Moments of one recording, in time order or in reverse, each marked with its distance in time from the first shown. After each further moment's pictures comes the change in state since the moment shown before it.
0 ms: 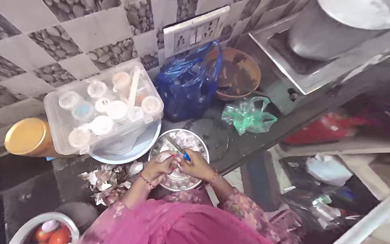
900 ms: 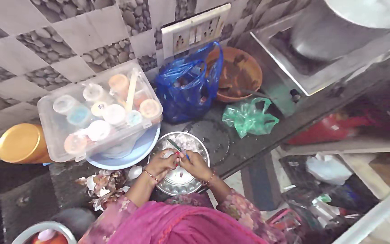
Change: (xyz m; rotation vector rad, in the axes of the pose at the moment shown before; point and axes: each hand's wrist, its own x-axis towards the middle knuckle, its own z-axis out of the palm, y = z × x) left_hand 0.031 0.003 -0.001 0.071 0.003 -0.084; right_hand 0.014 0.016 0.004 0.009 0.053 0.071
